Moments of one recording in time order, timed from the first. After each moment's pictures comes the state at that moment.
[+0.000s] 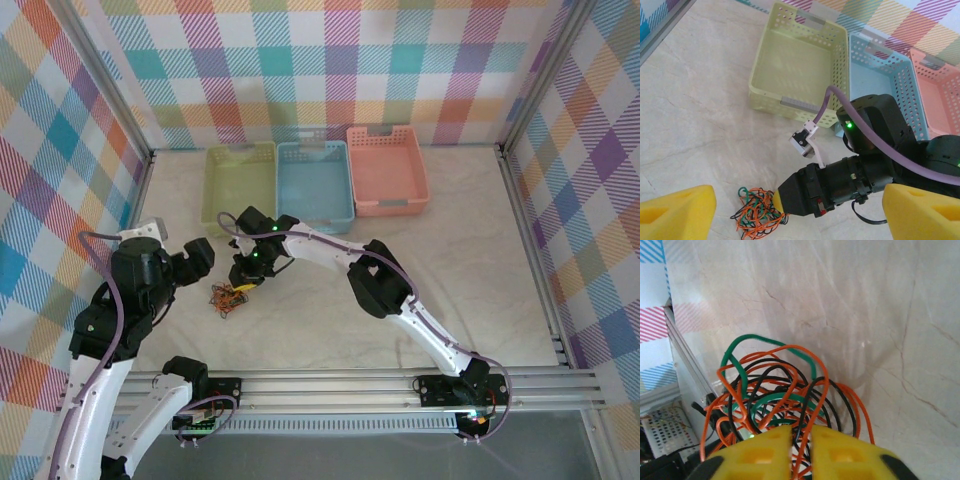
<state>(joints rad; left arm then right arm) -0.26 0.65 1.07 -1.00 -0.20 -0.53 0.98 2.57 2.27 -0.81 -0.68 0.61</state>
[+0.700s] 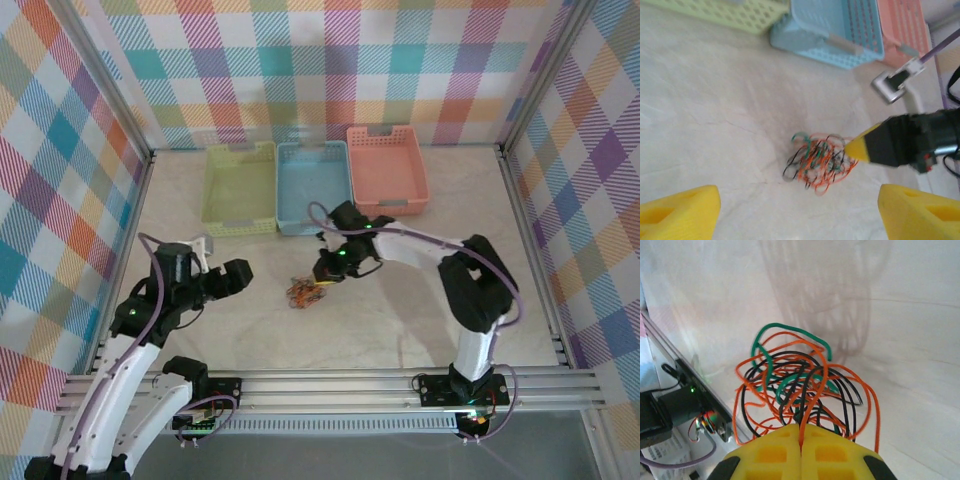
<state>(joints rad) -0.27 0.69 0.74 -0.77 0.27 -0.59 0.69 1.81 1.20 -0.56 -0.61 0.52</state>
